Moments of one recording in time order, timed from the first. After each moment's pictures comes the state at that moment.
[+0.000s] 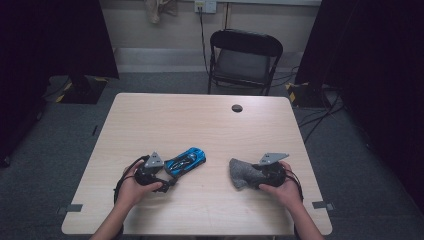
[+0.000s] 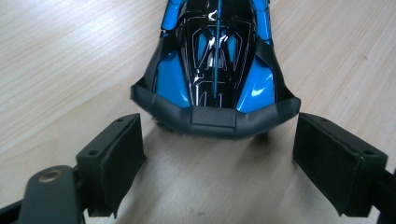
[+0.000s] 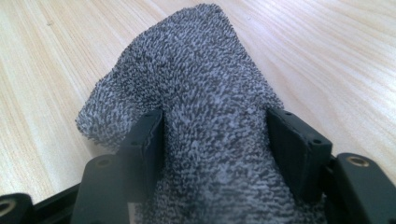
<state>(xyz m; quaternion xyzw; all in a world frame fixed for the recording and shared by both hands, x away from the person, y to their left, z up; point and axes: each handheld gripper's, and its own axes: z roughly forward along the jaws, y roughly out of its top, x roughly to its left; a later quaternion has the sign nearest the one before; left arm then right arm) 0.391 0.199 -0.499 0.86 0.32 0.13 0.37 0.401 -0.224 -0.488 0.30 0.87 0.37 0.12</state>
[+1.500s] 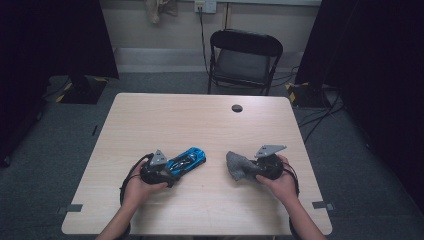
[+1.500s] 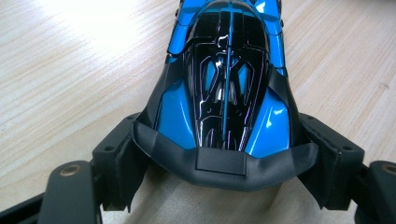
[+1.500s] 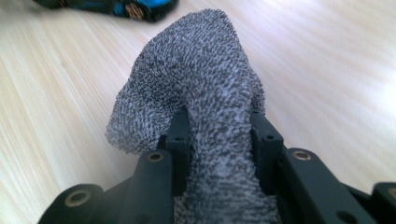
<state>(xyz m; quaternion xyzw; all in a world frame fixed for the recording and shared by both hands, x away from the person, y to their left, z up) 0.399 0.186 -0.500 0.85 0.34 0.14 0.38 0.410 -0.205 -0.455 0.30 0.87 0.37 0.13</state>
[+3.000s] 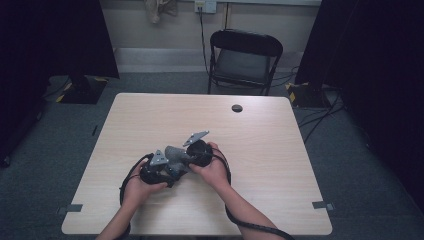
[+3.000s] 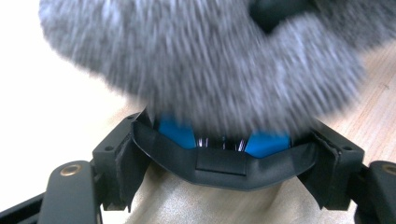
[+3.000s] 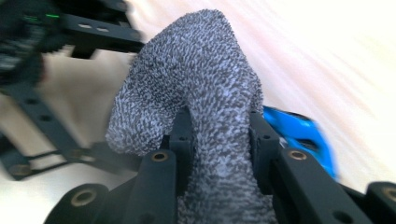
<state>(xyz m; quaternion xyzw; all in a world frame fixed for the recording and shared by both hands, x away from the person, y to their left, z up) 0.398 0.186 -0.500 0.85 0.34 0.14 0.38 0.442 -0.010 -0.448 0.26 0.89 0.35 0.09</state>
